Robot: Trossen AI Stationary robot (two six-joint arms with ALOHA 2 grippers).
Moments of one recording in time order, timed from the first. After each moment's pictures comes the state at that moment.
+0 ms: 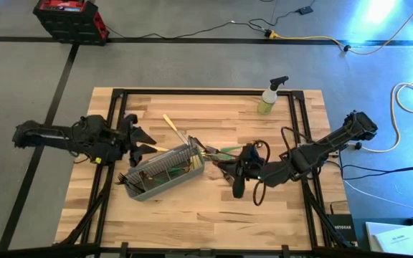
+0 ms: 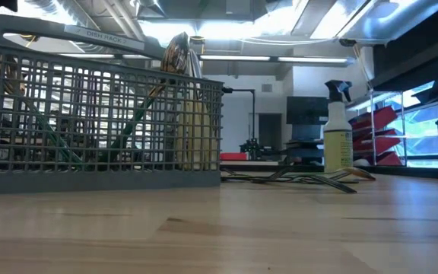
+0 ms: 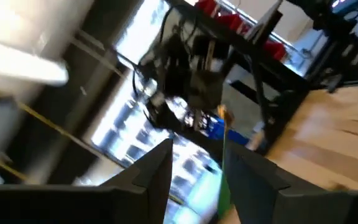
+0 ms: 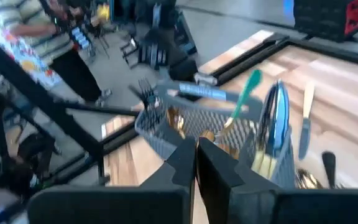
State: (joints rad) left arm -0.08 0.60 0.48 0.33 0.15 1.06; right arm 0.50 1.39 1.21 -0.19 0.66 0.73
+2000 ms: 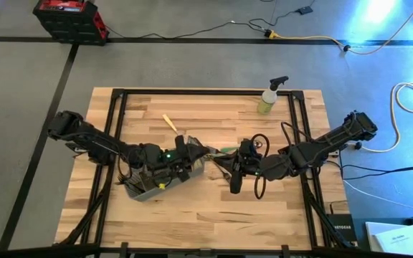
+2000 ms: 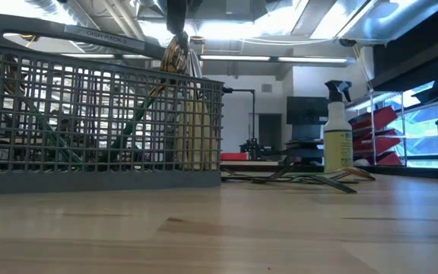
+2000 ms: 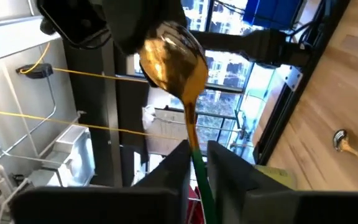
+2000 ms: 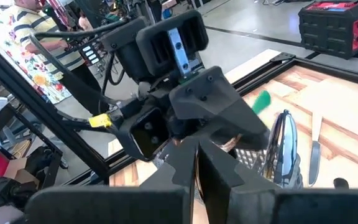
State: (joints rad) left arm -0.30 1.48 0.82 0.81 -0.56 1.50; right arm 0.46 1.39 1.21 -0.10 0.64 0.66
